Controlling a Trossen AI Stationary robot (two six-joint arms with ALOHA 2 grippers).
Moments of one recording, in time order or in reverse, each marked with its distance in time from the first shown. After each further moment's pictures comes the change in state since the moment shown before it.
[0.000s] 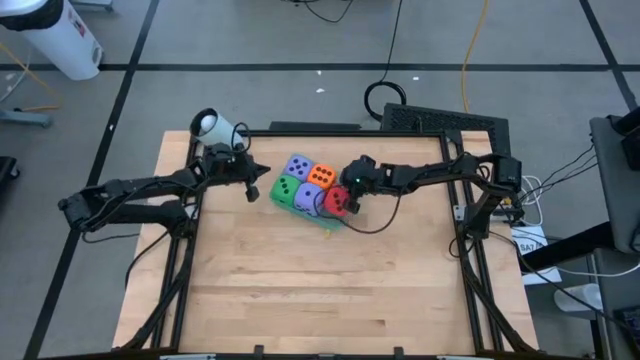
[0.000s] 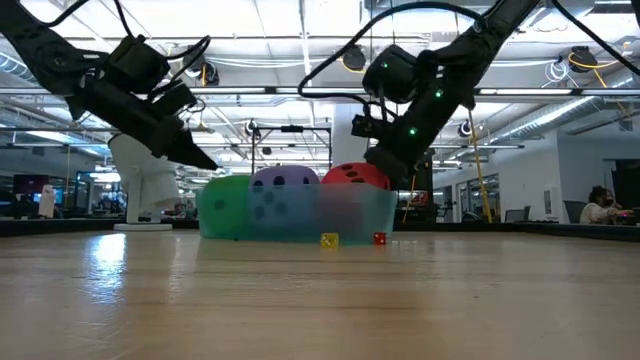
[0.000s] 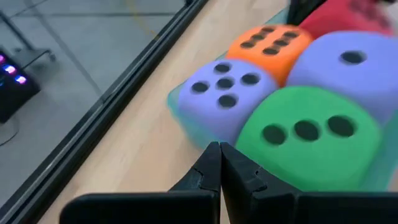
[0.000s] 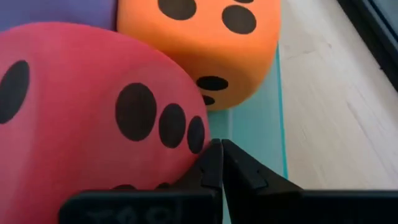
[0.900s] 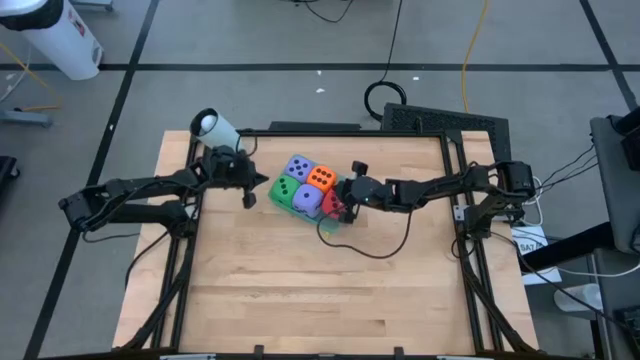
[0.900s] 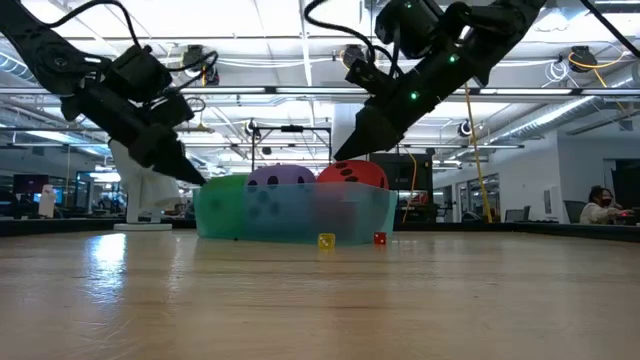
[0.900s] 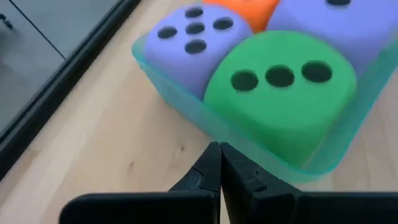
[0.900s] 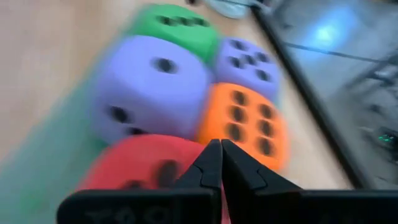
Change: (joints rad) left arm -0.005 0.003 0.000 -0.146 0.050 0.024; right arm 0.188 -0.097 -0.048 0.261 0.161 -0.160
